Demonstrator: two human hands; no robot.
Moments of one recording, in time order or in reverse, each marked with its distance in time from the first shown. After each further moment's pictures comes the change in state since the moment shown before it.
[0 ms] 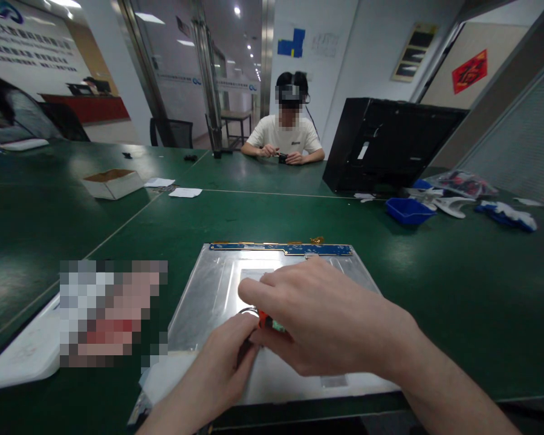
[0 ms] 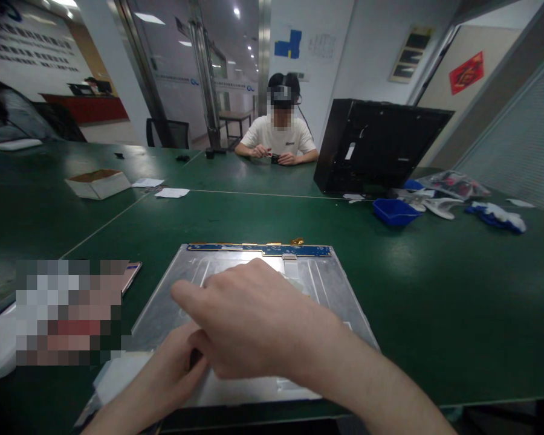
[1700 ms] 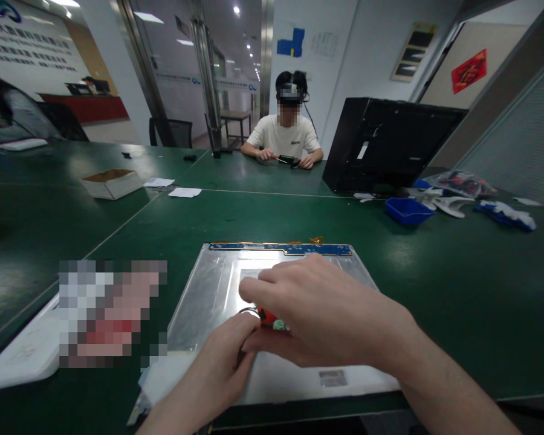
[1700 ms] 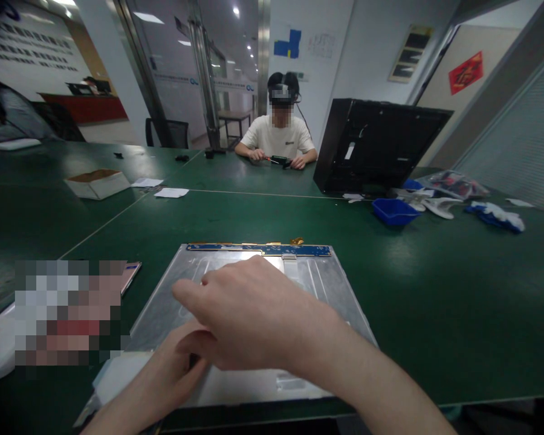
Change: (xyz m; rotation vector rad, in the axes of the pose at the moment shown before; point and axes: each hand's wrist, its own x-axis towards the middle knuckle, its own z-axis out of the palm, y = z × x) left_hand 0.001 0.001 -0.001 0.009 0.032 0.082; right_hand 0.001 0.005 0.001 0.047 0.046 -0.028
